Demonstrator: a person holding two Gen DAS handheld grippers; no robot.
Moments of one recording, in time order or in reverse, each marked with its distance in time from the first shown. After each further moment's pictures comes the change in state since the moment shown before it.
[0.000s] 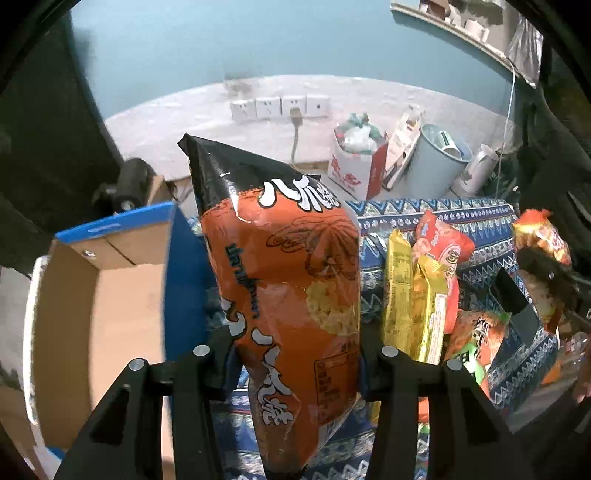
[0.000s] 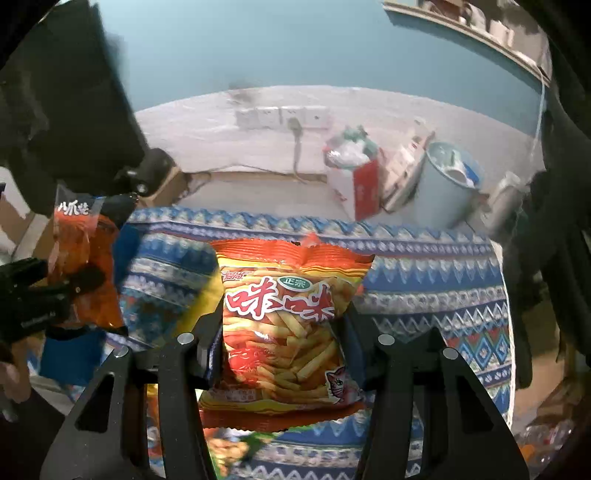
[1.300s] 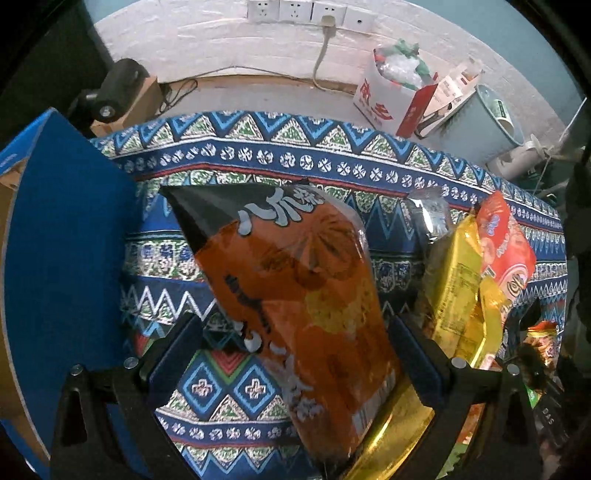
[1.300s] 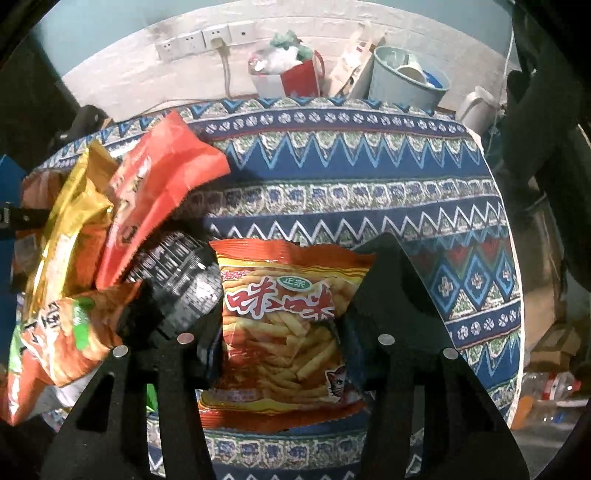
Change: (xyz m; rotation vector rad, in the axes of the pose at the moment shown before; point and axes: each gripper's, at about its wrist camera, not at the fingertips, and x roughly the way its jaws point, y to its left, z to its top) left arm 0.142 -0.026 0.017 -0.204 0.361 -0.013; right arm 0.082 -0.108 -0.061 0.128 0.260 -0.128
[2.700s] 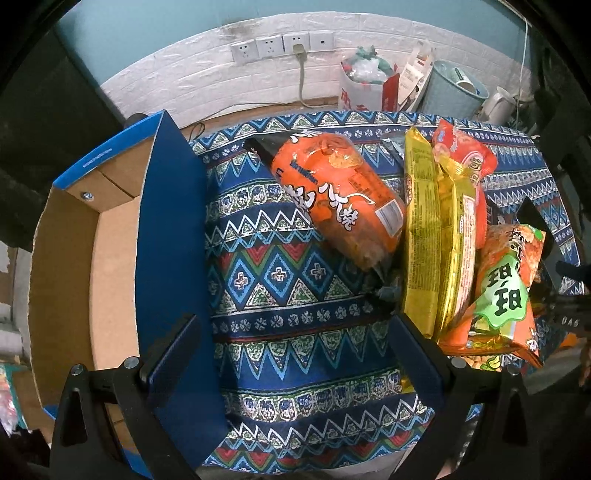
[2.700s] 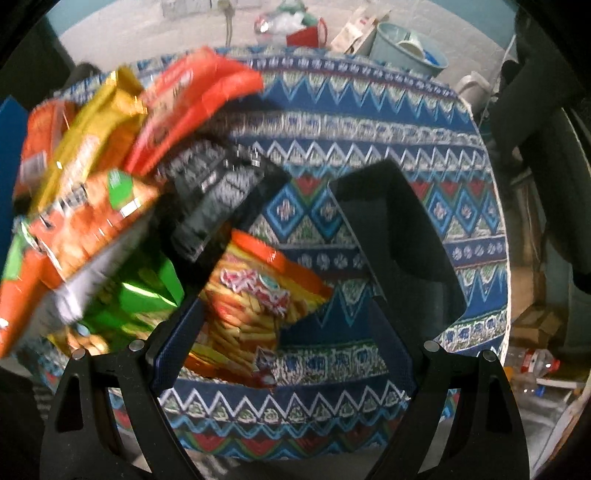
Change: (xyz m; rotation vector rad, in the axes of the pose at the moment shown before) left arm -0.085 0.029 -0.103 0.228 -0.140 0.118; right arm -0.012 0.029 -0.073 -0.048 0.155 -0.096
